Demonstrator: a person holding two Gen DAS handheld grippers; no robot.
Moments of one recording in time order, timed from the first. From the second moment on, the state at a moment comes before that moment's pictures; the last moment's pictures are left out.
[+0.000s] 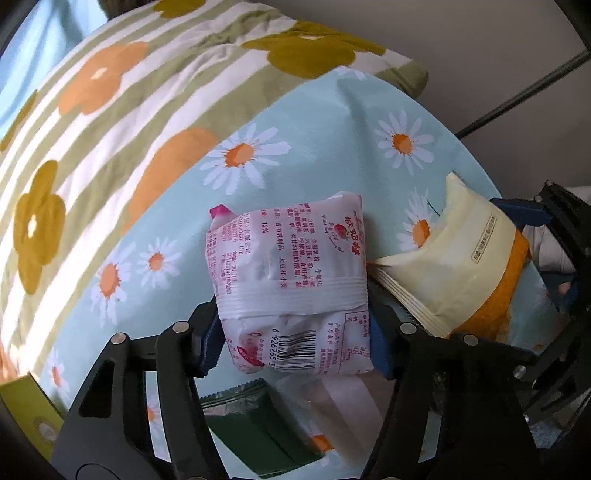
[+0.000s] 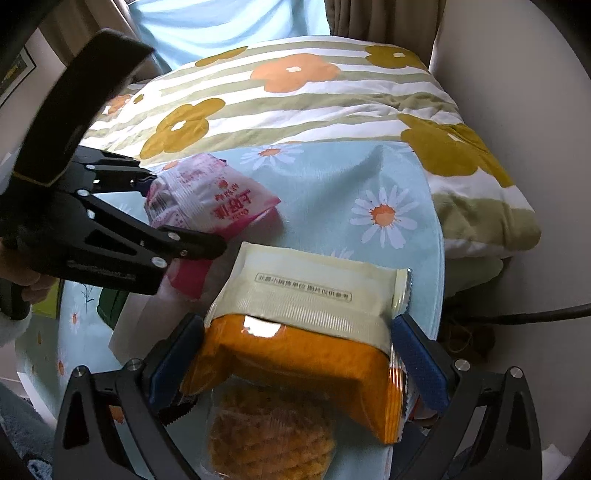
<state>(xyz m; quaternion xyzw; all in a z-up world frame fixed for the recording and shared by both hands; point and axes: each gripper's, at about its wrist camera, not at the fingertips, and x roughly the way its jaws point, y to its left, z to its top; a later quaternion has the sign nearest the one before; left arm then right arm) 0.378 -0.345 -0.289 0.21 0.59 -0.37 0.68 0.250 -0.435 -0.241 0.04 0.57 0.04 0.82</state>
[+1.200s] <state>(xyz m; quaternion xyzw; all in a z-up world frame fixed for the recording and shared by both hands) 0.343 -0.248 -0.171 0.05 0.53 -0.27 0.80 0.235 -0.422 -0.188 0.05 0.51 0.05 0.85</state>
